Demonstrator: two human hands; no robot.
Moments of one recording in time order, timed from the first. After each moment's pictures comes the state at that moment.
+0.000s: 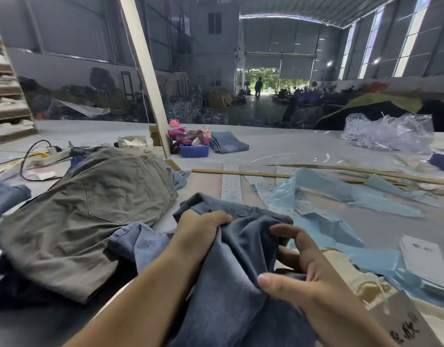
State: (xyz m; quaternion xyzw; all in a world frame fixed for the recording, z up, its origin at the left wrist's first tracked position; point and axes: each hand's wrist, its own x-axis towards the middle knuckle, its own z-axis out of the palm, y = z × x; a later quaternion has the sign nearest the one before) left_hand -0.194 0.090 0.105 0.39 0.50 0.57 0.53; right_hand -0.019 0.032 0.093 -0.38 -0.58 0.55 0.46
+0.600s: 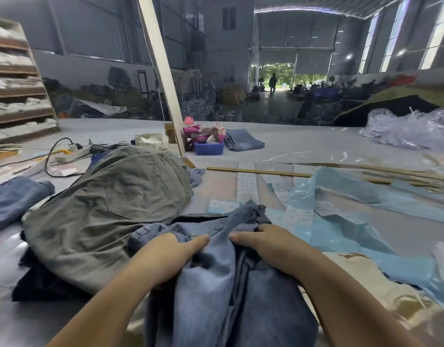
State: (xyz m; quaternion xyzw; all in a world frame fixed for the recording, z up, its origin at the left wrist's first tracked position) left_hand -0.289 0.092 0.069 0.56 0.77 0.19 0.24; right_hand -0.080 0.119 0.093 -0.60 -0.66 0.42 0.18
